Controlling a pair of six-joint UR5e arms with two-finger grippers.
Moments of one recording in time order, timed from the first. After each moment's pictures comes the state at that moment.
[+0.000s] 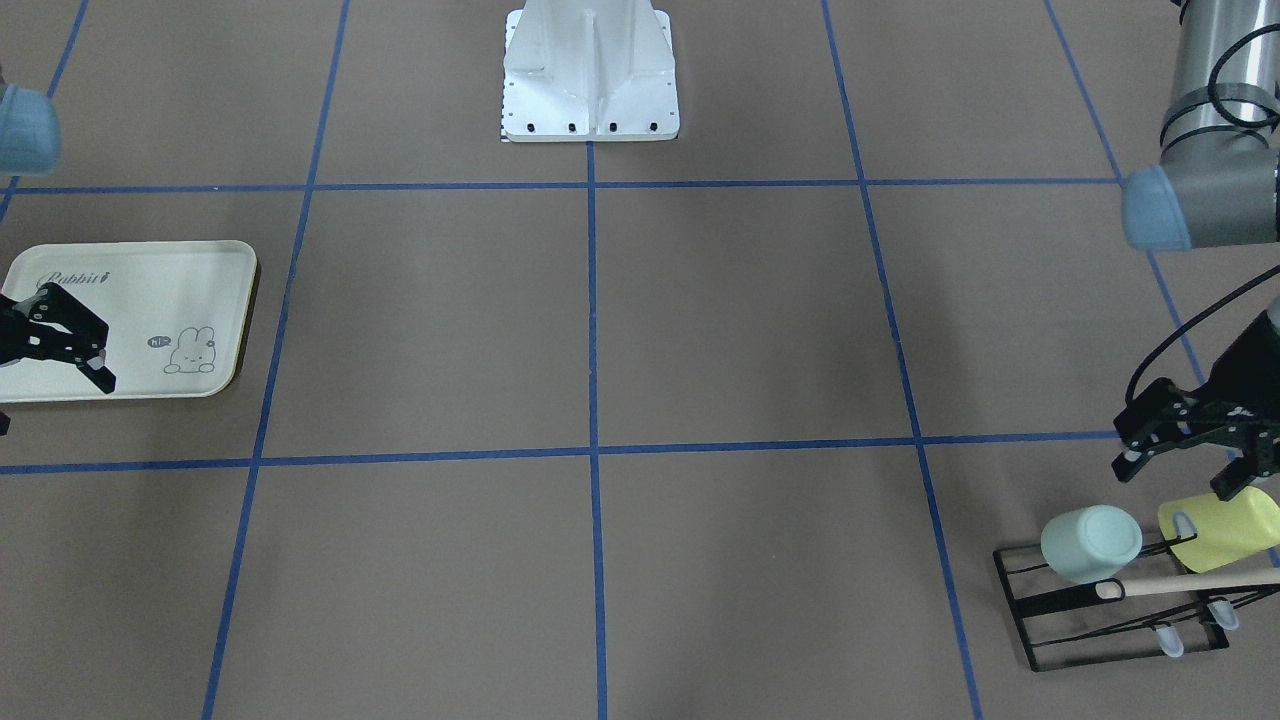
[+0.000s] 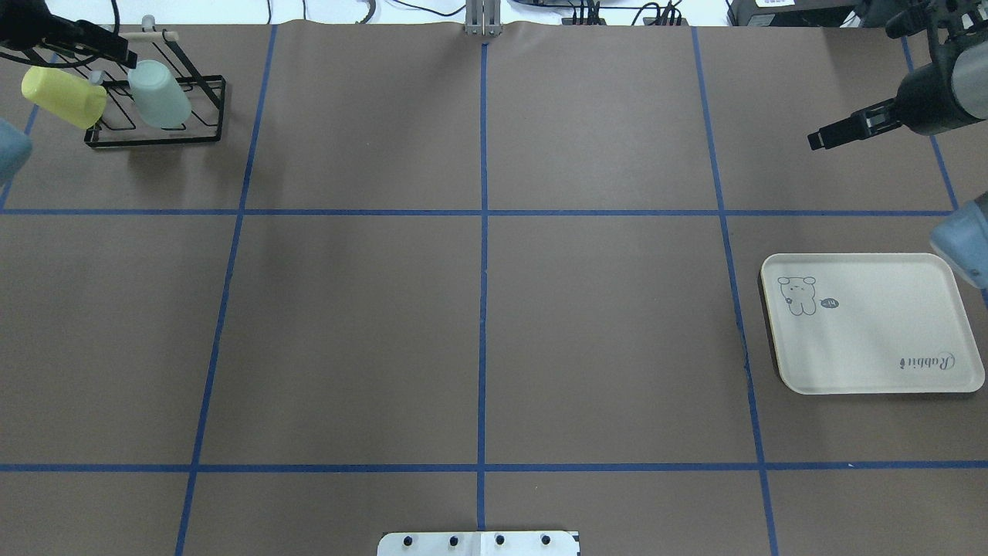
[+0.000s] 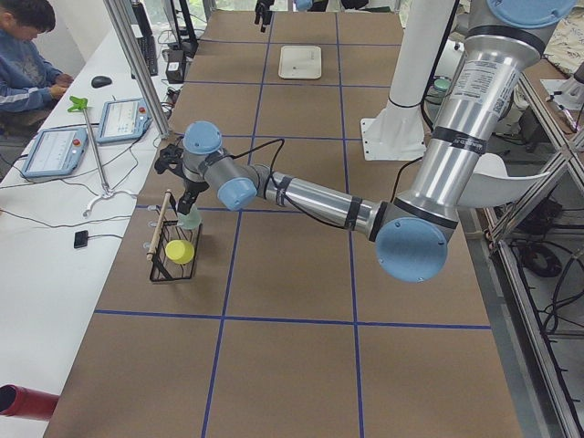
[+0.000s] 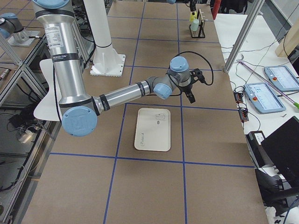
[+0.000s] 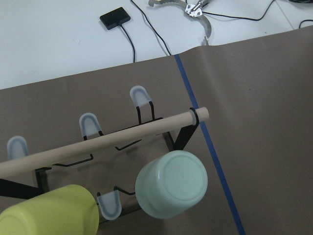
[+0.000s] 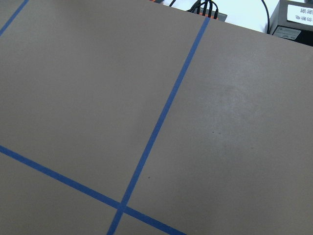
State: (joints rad) left arm -1.21 -2.01 -1.42 -2.12 -2.11 -0.59; right arm 1.14 -1.38 1.73 -1.05 2.17 0.48
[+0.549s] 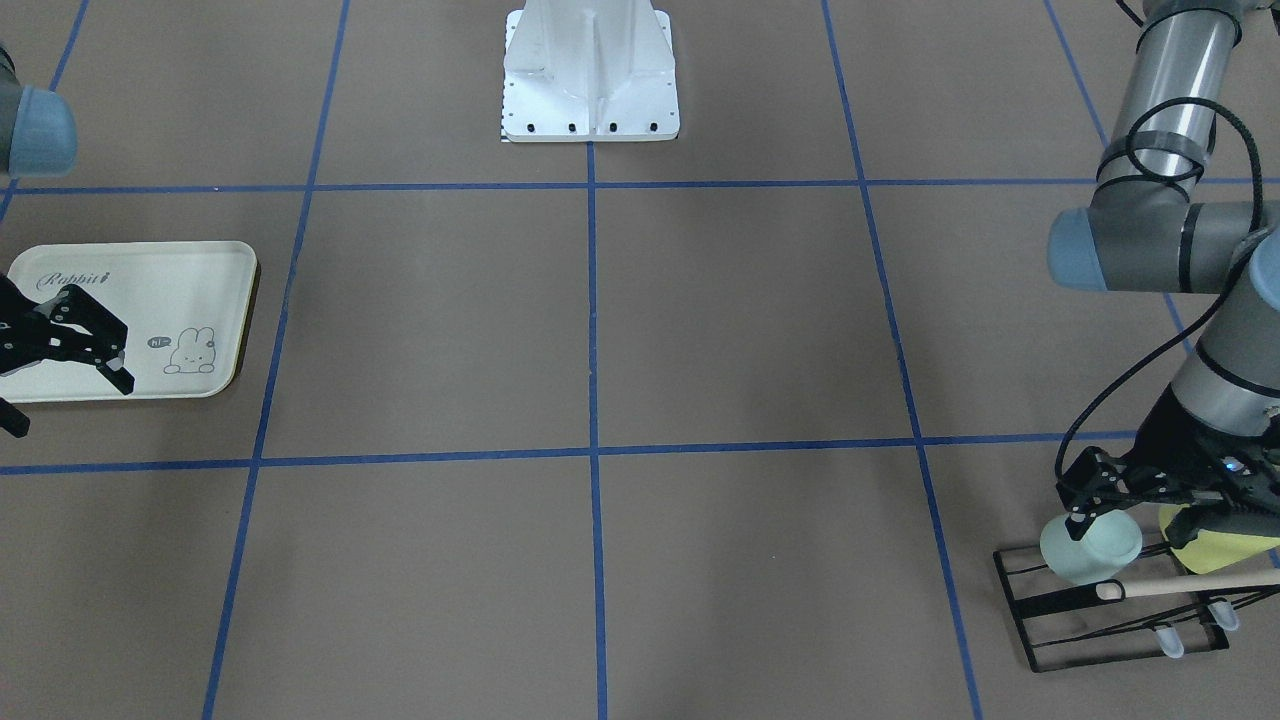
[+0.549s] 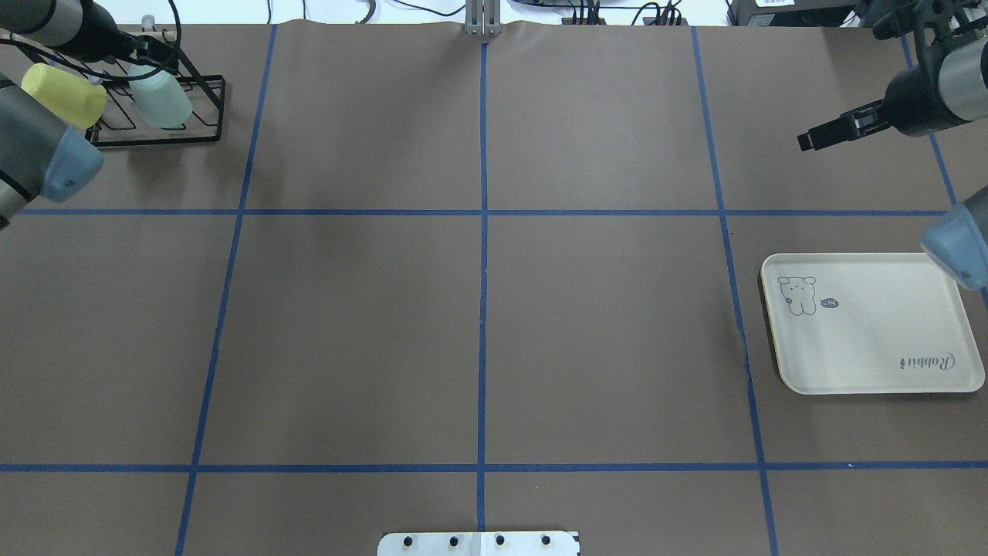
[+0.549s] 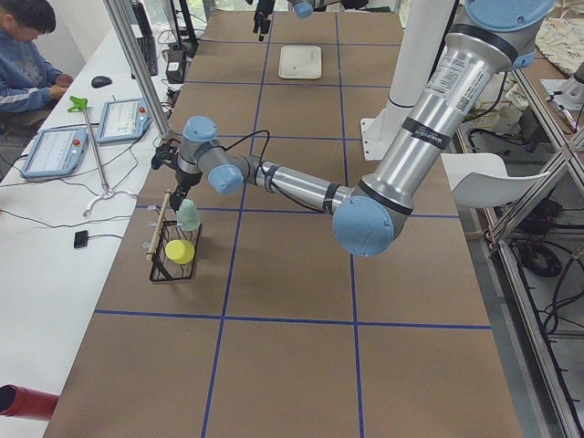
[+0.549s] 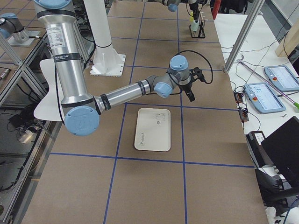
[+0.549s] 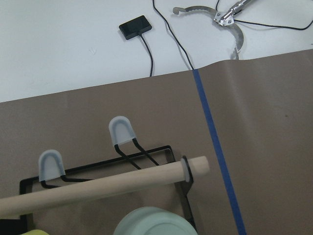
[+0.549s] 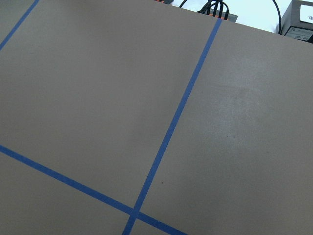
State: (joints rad) left arm -1.12 -2.08 -1.30 -2.12 -1.94 -0.62; right arm 1.13 -1.38 1.73 -1.05 2.17 0.49
